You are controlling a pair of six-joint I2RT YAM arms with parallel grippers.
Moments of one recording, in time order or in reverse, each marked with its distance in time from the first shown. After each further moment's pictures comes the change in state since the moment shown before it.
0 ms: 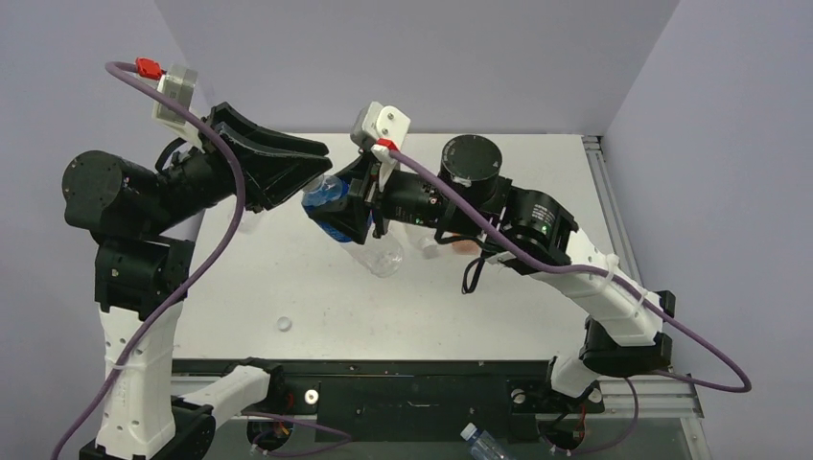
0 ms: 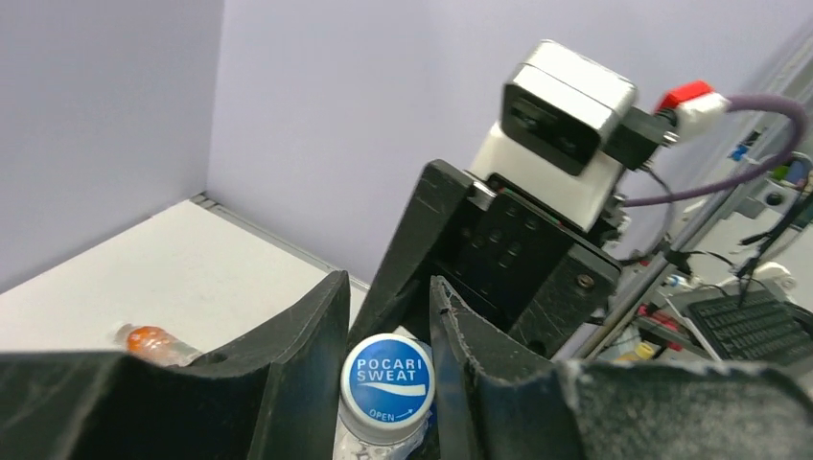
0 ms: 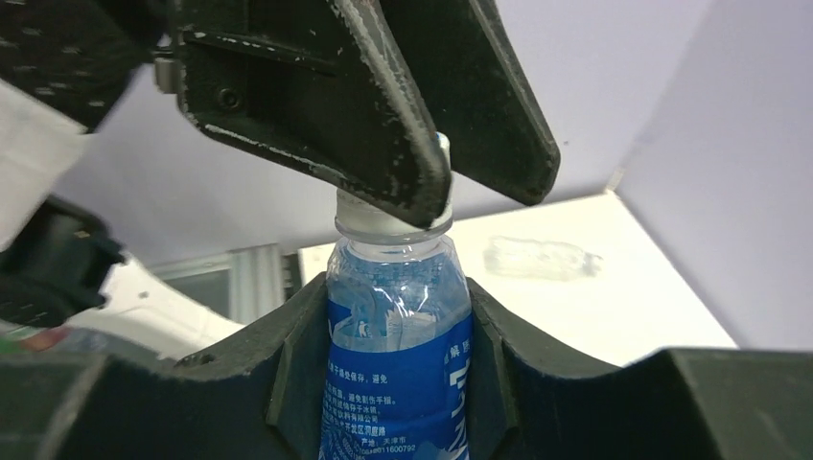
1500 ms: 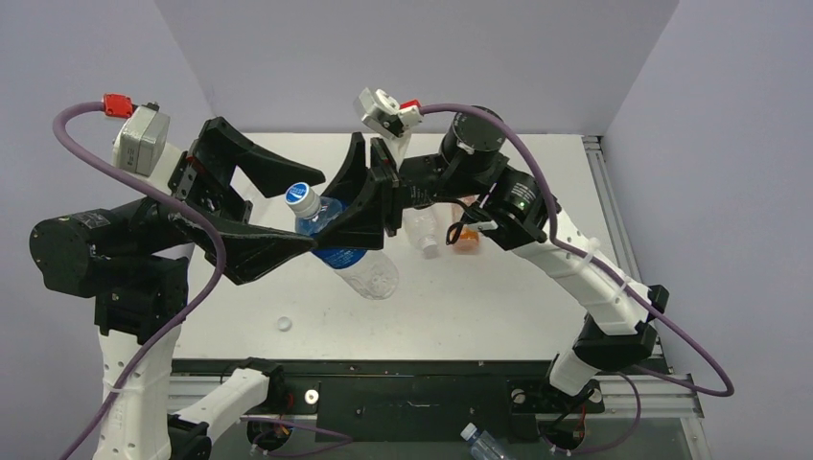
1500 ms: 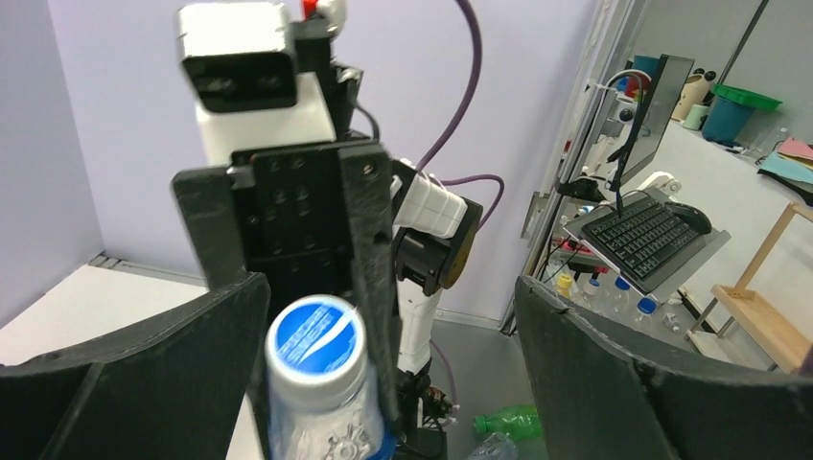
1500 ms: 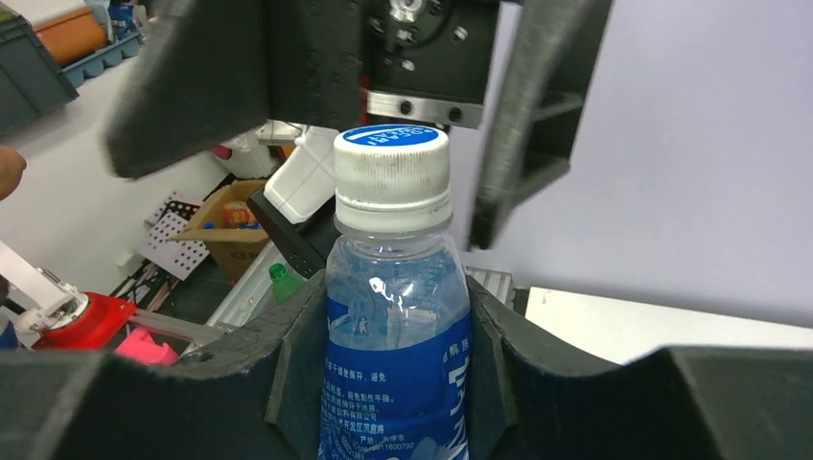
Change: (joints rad) left arm -0.010 -0.099 -0.131 0.357 0.185 -0.203; right arm -0.128 0.018 -0.064 0.286 -0.656 0.352
